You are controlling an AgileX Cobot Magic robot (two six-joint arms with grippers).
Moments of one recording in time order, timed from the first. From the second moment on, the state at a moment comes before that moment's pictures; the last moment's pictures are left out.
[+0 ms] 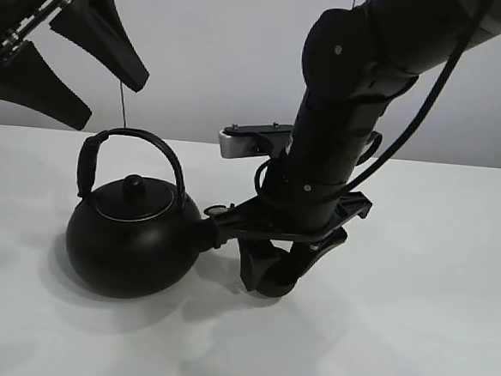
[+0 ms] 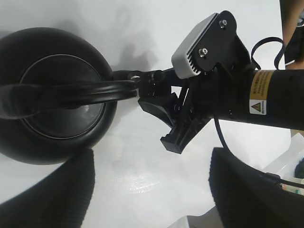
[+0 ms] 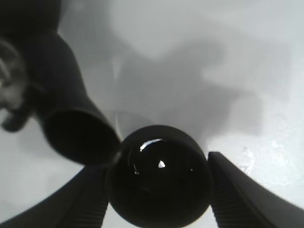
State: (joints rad) left arm -0.23 1.59 -1.14 -0.81 0.94 0.37; right arm 0.58 2.04 -1.29 0.05 0.65 0.01
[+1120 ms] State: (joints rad) left arm -0.23 1.59 -1.14 -0.81 0.94 0.37; right arm 0.57 1.96 -1.29 0.01 0.65 0.01
